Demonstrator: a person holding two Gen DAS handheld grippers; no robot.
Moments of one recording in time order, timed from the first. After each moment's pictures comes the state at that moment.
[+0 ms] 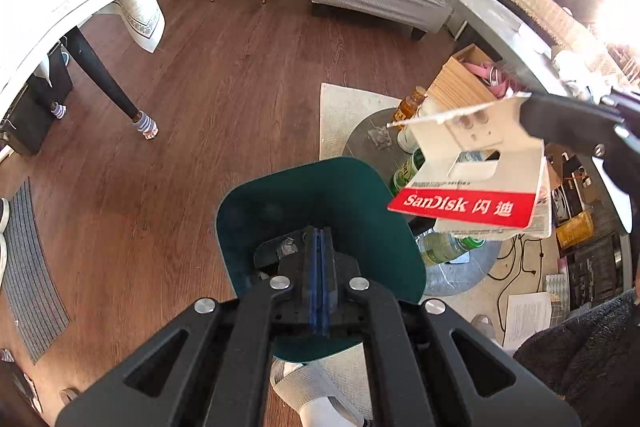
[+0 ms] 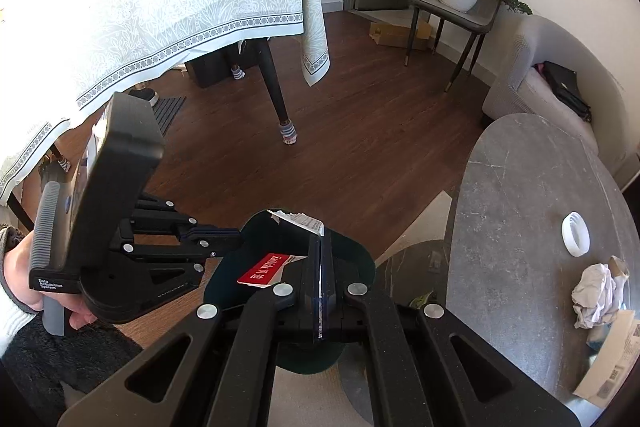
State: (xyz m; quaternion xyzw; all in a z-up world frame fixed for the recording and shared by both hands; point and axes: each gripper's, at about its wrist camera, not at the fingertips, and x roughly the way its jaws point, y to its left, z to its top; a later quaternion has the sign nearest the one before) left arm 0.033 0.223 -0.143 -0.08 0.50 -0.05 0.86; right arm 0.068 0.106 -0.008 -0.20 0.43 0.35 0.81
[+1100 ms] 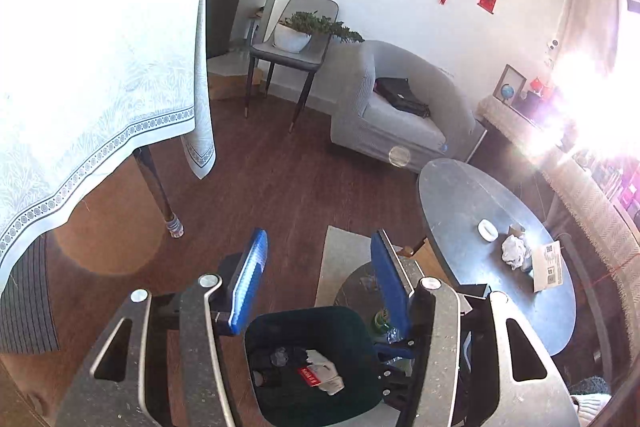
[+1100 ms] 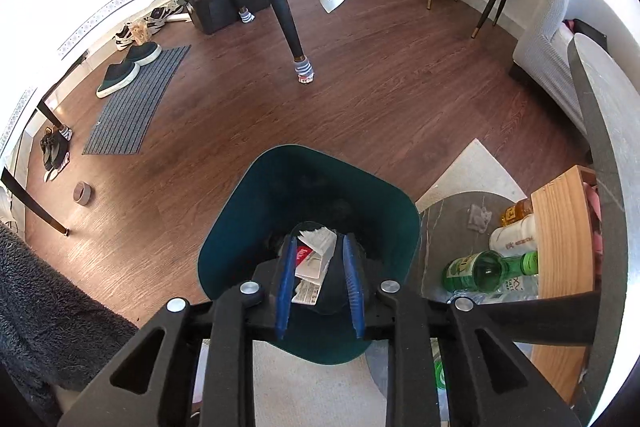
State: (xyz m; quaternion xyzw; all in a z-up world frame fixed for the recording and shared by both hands) left arm 0.007 0.270 0.004 -0.16 0.29 0.01 0.94; right arm 0.074 0.126 -0.091 -0.21 0.51 0.36 0.76
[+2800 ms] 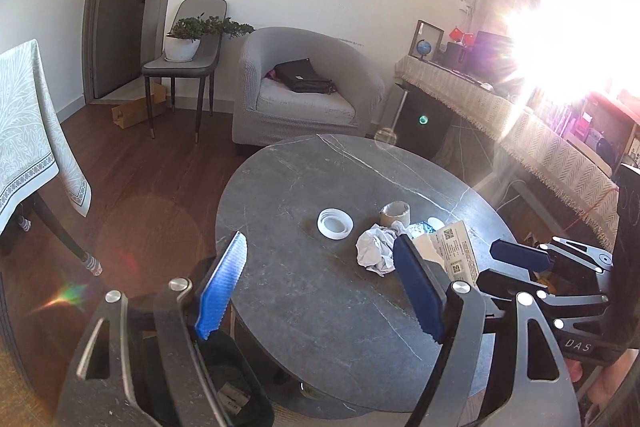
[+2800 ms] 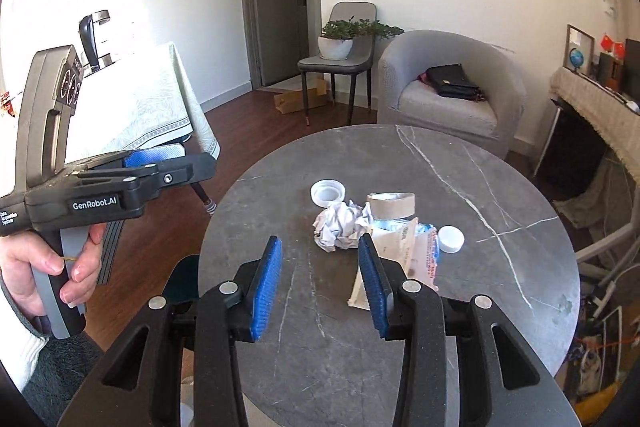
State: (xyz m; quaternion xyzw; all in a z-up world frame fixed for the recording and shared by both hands) left arm 0.072 0.054 0.012 -0.08 0.30 -0.12 0.94; right arm 0.062 -0.144 0.070 -0.06 0.32 0.23 0.91
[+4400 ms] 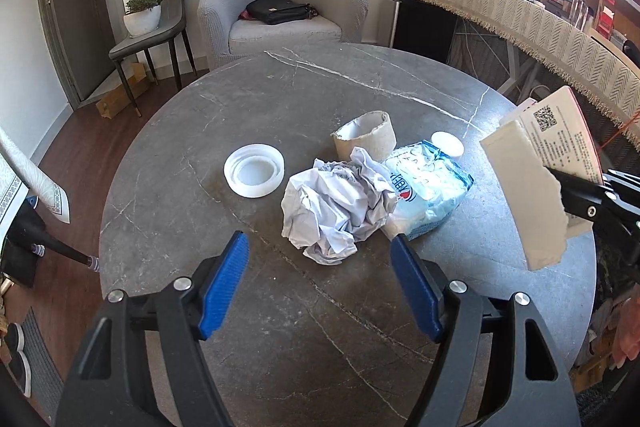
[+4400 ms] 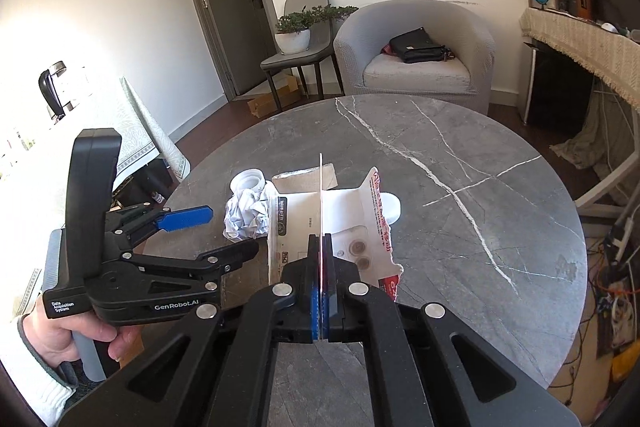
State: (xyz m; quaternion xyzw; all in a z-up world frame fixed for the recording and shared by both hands) left arm 0.142 -0.050 -0.069 0.04 0.41 -0.12 0.91; right arm 0.102 -0.219 0.034 0.04 0.36 0.22 0.91
